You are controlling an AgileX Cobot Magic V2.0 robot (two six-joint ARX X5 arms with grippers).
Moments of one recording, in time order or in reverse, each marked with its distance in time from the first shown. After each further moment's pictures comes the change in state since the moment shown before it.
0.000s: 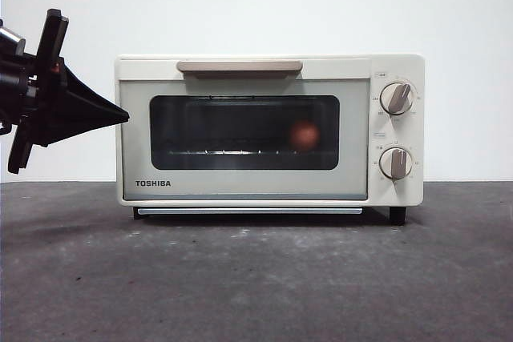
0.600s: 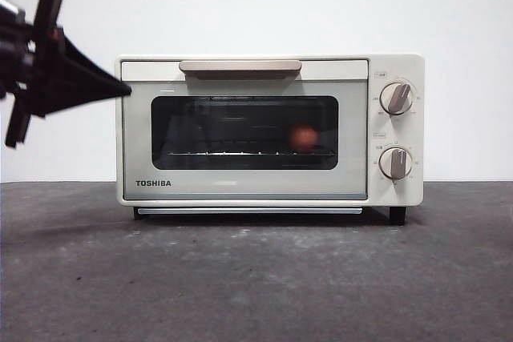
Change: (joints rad) left arm -0.041 -0.211 0.000 -0.227 -0.014 0.009; right arm 0.000 0.001 0.000 -0.003 0.000 0.000
